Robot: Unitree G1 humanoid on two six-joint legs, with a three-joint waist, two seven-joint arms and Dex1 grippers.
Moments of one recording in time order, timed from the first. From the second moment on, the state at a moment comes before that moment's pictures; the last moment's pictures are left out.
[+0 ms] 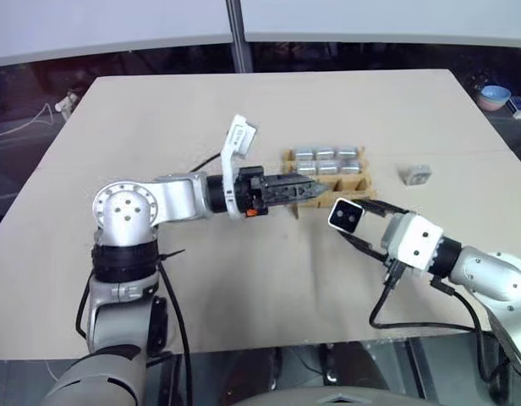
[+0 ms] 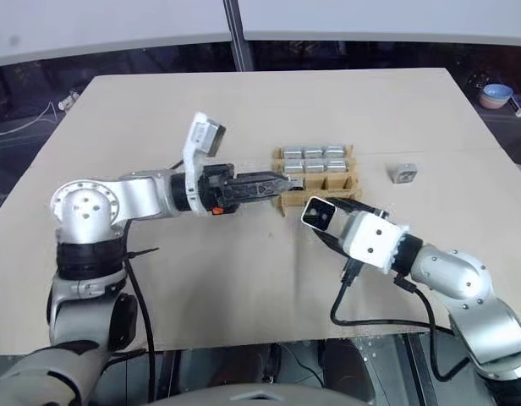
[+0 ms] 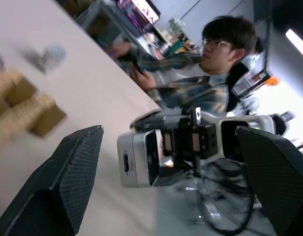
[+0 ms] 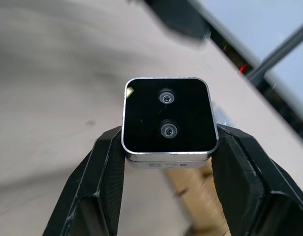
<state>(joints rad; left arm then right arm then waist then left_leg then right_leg) -0.76 0.47 0.13 -0.02 -1.43 1.42 -0.41 -0.09 -0.75 0.08 -0.72 0.12 0.24 0.67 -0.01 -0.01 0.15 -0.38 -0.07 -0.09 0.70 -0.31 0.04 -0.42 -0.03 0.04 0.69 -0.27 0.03</state>
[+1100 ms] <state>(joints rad) -0.97 0.53 -0.24 0.17 -0.77 0.86 -0.93 0.19 -0.55 -0.25 -0.95 0.41 0.51 0.58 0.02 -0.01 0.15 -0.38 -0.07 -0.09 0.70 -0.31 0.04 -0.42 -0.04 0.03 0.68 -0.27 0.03</state>
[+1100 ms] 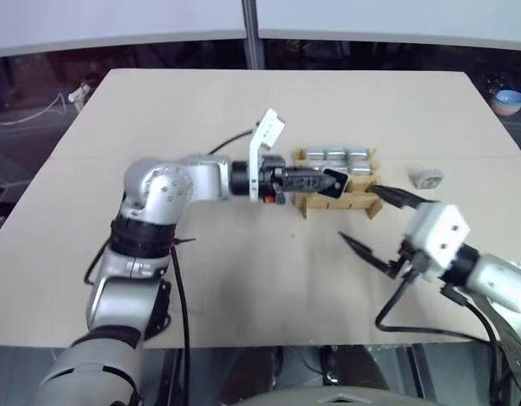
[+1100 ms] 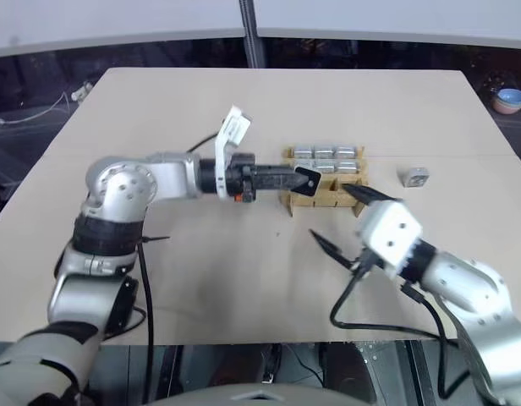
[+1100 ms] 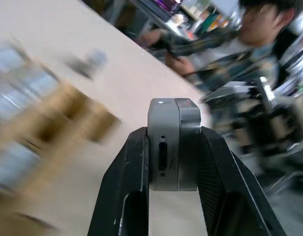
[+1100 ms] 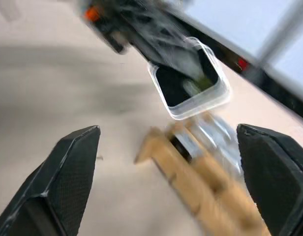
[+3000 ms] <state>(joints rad) -1.53 0.13 -0.27 1.33 0.23 0.05 -1.29 0.47 -0.59 -0.33 -1.01 0.50 0.38 0.44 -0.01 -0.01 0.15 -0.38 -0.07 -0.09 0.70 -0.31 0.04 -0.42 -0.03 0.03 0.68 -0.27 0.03</state>
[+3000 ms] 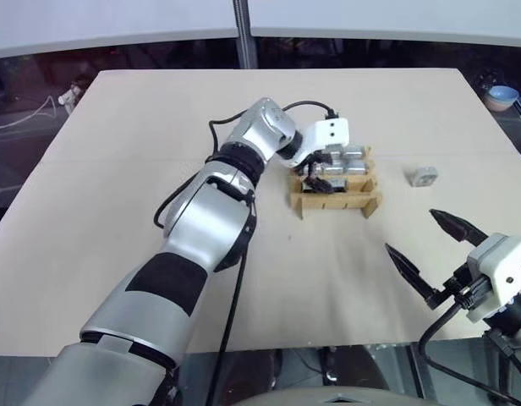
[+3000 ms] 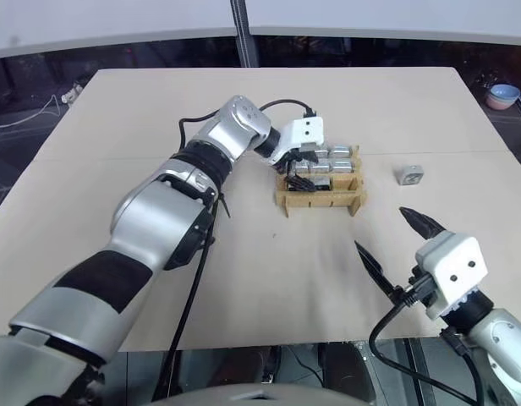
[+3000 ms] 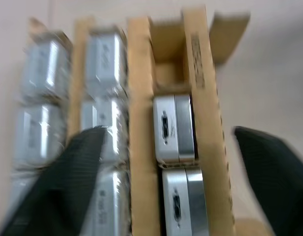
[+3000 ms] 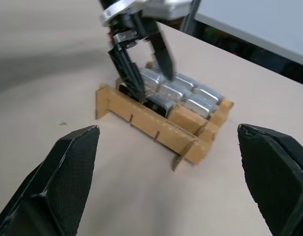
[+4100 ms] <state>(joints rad) -0.50 0.51 0.26 -0.49 -0.65 1.02 -1.10 -0.42 -0.65 -0.17 0.00 0.35 0.65 0.34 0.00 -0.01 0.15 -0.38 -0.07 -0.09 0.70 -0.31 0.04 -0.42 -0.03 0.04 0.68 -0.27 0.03</state>
